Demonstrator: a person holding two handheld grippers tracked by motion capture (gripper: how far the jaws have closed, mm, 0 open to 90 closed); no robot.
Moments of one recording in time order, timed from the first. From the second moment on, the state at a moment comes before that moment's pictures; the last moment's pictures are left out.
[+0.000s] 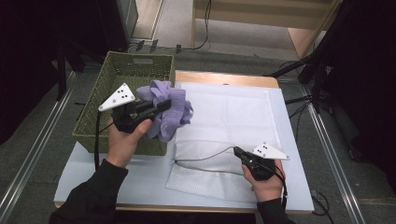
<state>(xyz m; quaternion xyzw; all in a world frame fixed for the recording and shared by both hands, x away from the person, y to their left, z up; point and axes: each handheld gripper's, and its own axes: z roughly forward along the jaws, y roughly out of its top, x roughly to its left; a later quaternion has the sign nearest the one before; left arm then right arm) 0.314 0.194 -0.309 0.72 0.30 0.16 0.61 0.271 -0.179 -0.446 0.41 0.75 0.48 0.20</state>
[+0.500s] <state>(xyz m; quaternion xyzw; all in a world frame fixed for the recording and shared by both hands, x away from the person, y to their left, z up) 0.262 0.138 -0.325 0.73 0.22 0.05 0.65 0.271 -0.181 -0.442 0.42 0.74 0.48 0.20</state>
